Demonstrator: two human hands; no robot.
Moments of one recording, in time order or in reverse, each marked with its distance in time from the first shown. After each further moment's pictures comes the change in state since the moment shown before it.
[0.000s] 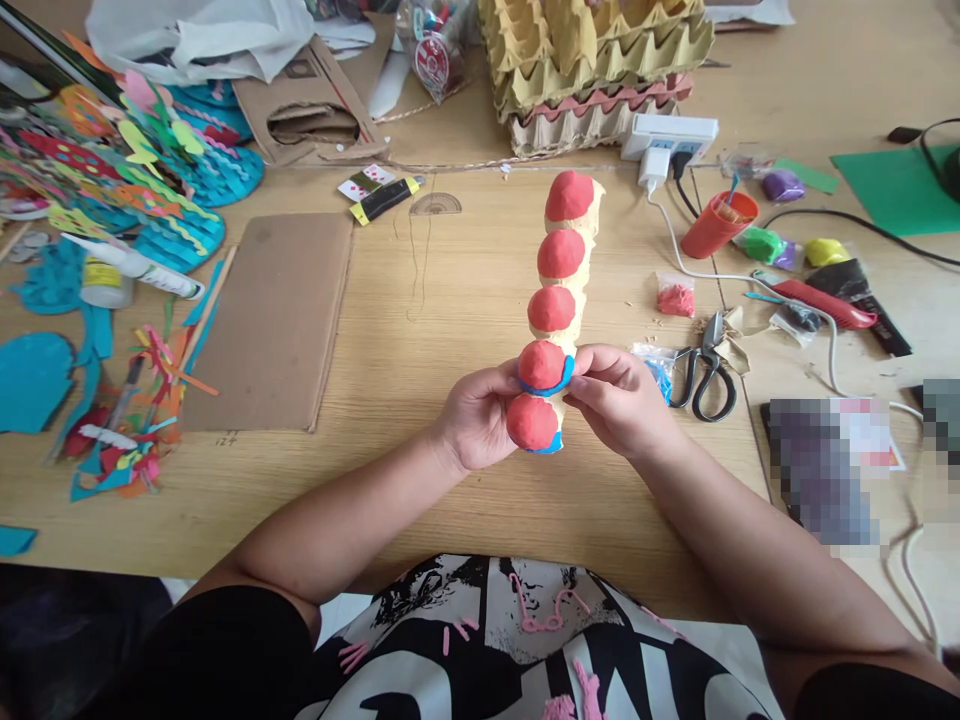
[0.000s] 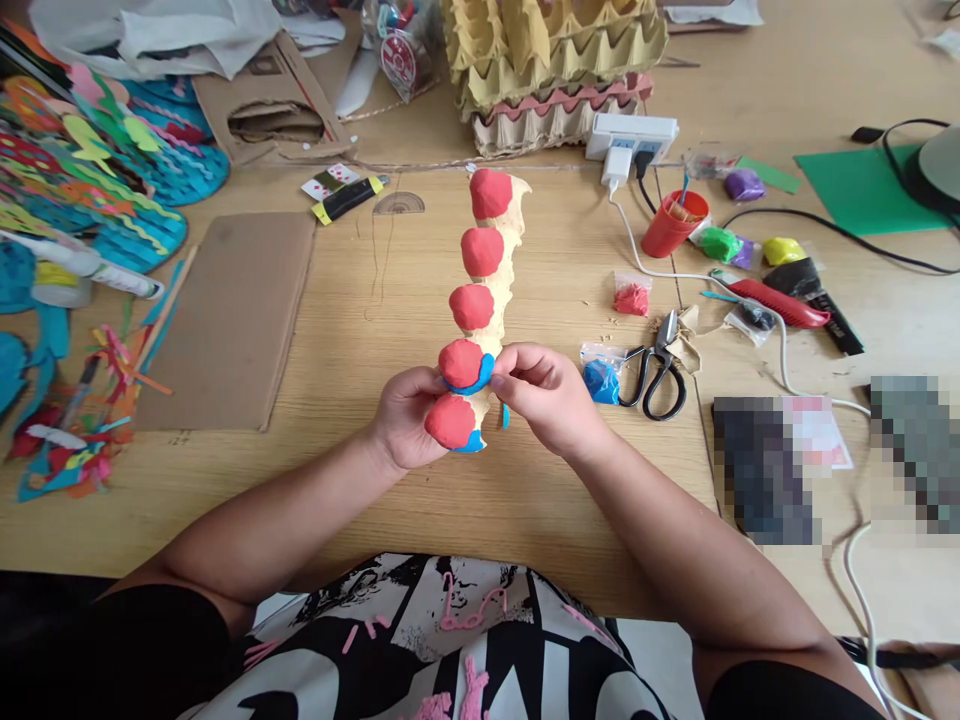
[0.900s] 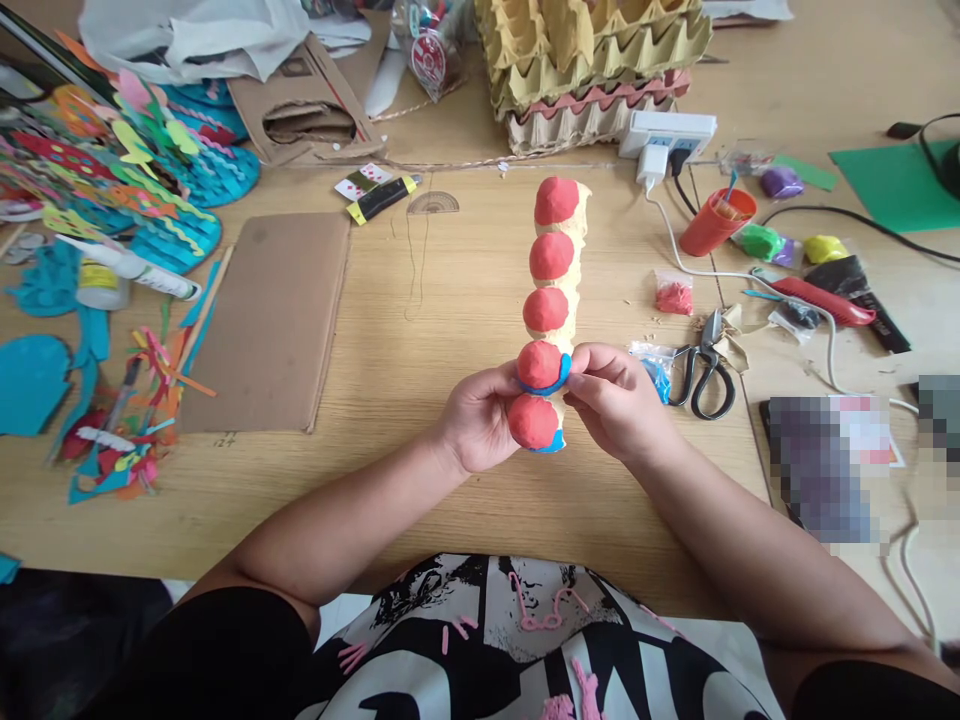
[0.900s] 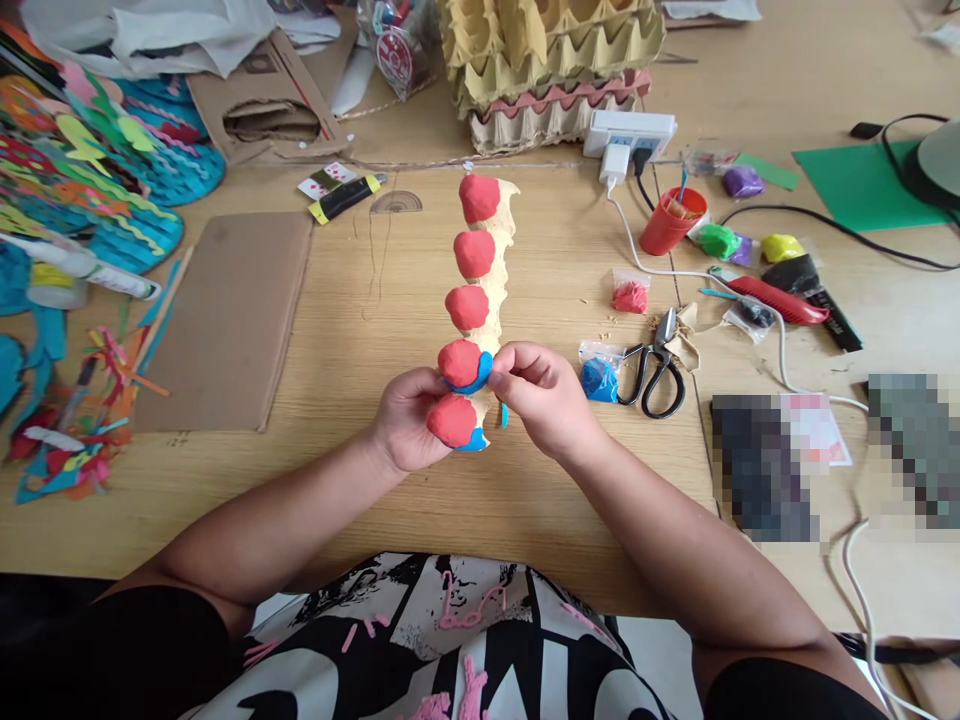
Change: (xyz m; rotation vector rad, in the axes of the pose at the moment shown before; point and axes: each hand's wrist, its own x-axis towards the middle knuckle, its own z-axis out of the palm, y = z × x) left_hand -0.003 0.002 0.014 0.031 0.181 -0.032; right_hand -0.003 -0.005 0.011 -0.061 0.101 0.044
